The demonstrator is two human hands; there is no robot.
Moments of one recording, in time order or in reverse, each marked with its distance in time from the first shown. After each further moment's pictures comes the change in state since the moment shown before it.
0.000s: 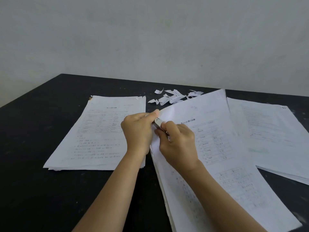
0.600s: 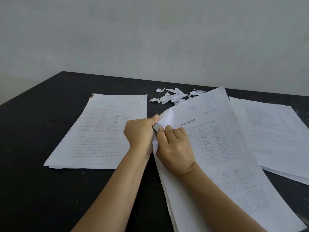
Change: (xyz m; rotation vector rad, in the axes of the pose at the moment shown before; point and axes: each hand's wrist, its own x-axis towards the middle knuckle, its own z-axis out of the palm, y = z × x) left_hand 0.014 -0.017 0.001 0.021 0.121 -0.315; right_hand -0.019 0.010 0.015 -0.398 -0.085 -0.250
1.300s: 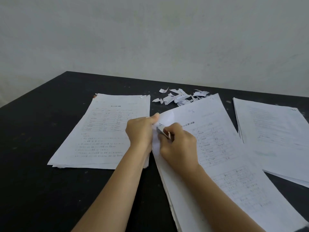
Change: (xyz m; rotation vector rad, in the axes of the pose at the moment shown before) left_hand 0.004 0.000 -0.001 -0.037 -0.038 -0.020; right_hand 0.005 -0.002 -0.007 0.454 -0.044 0.433
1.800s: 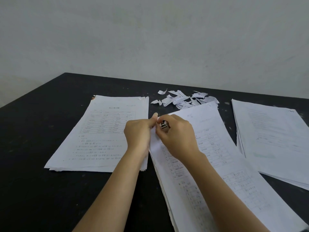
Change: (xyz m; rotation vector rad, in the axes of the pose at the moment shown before) left_hand -0.002 0.004 -0.004 0.024 -0.068 0.064; right_hand 0.032 0.004 -0.002 -0.042 -0.312 0.063
